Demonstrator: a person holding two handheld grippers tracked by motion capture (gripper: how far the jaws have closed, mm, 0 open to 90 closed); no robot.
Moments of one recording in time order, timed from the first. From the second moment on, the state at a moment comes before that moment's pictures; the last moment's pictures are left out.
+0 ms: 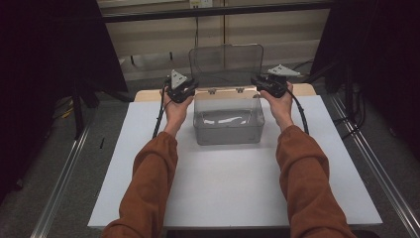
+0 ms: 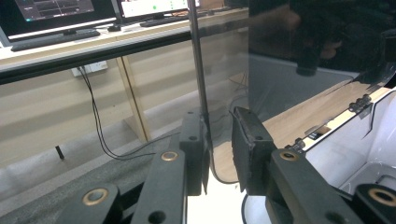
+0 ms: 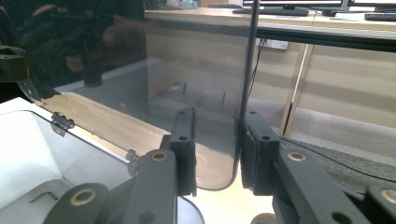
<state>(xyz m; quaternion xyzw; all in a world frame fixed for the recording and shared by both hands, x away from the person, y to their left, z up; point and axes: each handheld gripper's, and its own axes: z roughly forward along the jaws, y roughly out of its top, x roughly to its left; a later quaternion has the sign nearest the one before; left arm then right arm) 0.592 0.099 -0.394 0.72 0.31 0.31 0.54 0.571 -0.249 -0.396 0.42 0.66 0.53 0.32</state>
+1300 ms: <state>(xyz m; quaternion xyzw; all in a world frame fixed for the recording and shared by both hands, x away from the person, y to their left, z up) 0.606 0.096 -0.404 0.73 0.34 0.28 0.52 0.586 -0.247 -0.410 0.44 0.66 0.54 0.29</state>
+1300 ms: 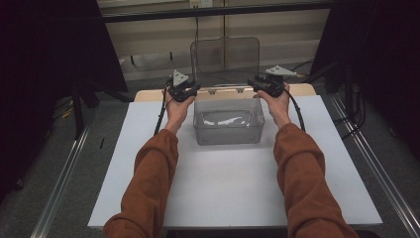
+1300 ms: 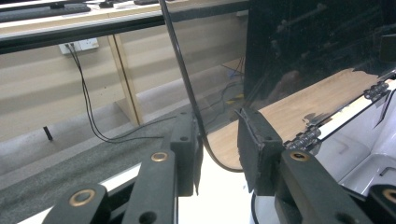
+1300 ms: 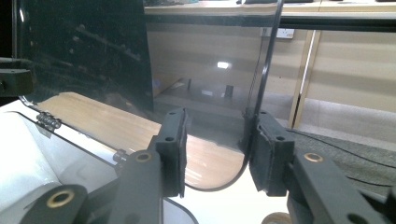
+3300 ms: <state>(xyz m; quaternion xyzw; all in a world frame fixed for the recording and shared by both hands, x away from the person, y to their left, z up) 0.623 0.091 -0.402 0.75 0.41 0.20 0.48 0.607 -0.244 -0.419 0.54 0.65 0.51 0.18</state>
